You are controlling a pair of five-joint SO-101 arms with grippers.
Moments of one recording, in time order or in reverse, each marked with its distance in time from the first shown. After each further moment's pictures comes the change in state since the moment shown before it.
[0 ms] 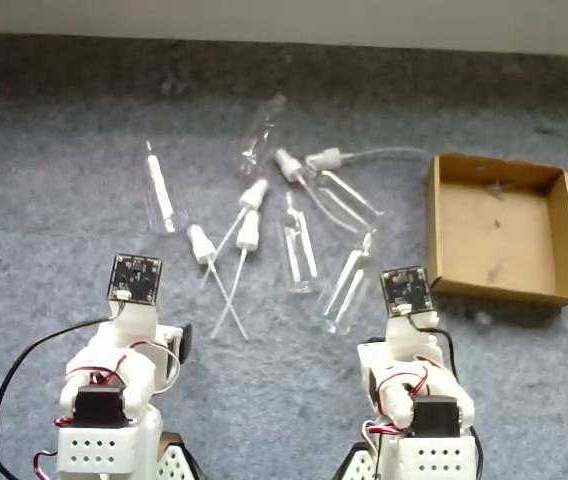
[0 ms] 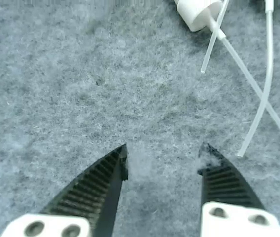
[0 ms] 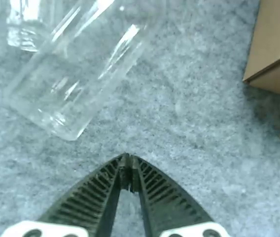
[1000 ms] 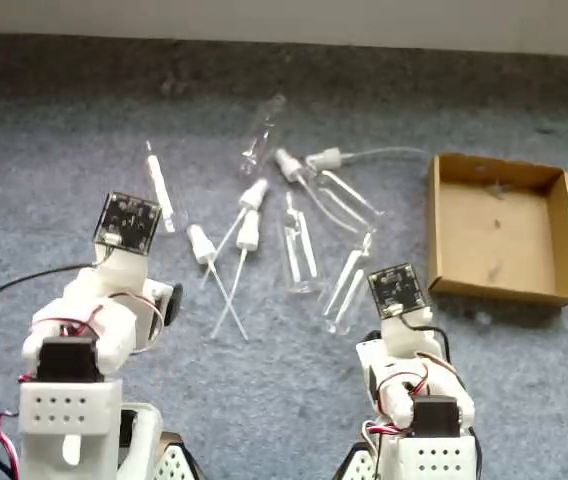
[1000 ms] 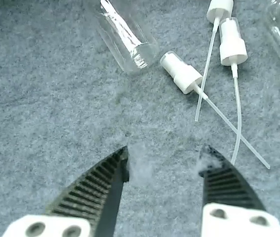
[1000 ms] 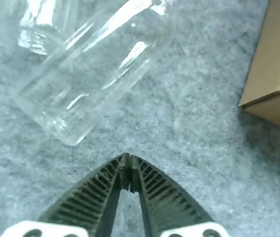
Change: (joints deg) left arm -0.1 35.1 -36.1 0.1 -8.3; right arm 0.0 0.0 0.0 -3.0 7.6
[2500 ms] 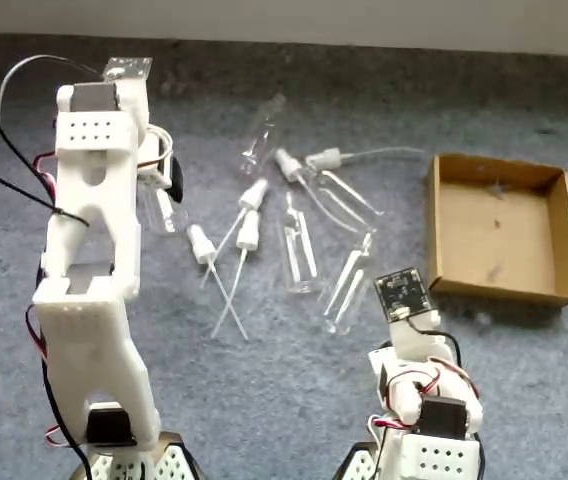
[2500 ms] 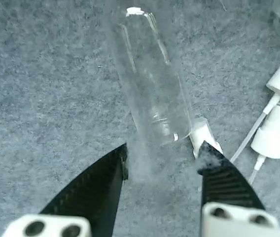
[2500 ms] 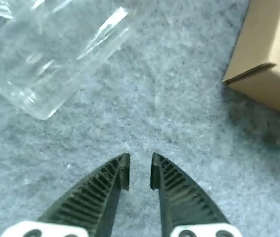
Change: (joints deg) left arm -2.7 102.0 -98.8 27.1 14.3; right arm 7.3 0.0 0.0 3.3 7.5
